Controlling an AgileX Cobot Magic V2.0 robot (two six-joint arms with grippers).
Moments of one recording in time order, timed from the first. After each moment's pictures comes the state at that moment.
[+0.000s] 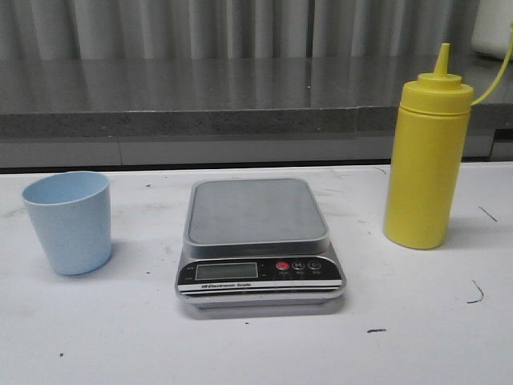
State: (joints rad) left arm 0.11 -0.01 0.00 -0.02 0.22 -0.01; right arm 0.04 -0.01 0.03 0.03 0.27 -0.02
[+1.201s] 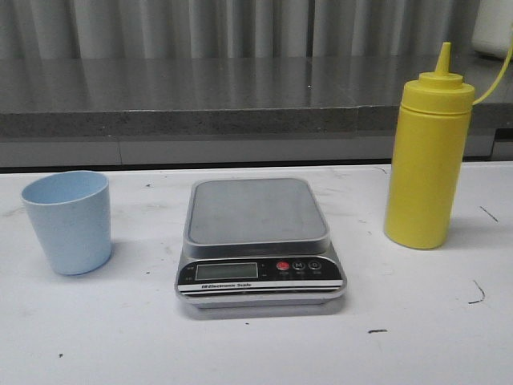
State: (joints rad) left arm 0.11 -0.01 -0.09 -0.12 -0.08 -0.01; right arm 0.04 -0.01 -0.14 0.03 0.13 -0.02
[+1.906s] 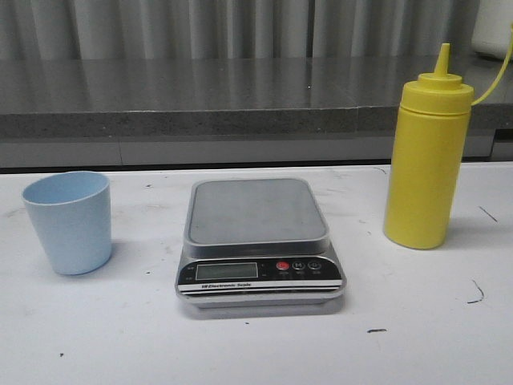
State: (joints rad) left arm 0.11 0.35 -0.37 -0.12 0.28 -0.01; right arm 0.04 0.36 -0.48 0.06 0.53 -0.02
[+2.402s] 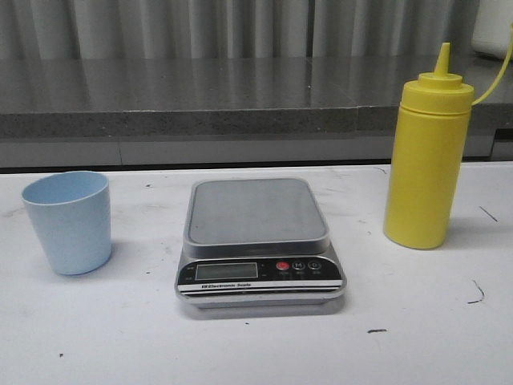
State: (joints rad) left arm 0.11 0.36 -0.37 -0.17 0.27 -0.01; right arm 0.04 0.36 -0.48 0.06 0.51 -0.02
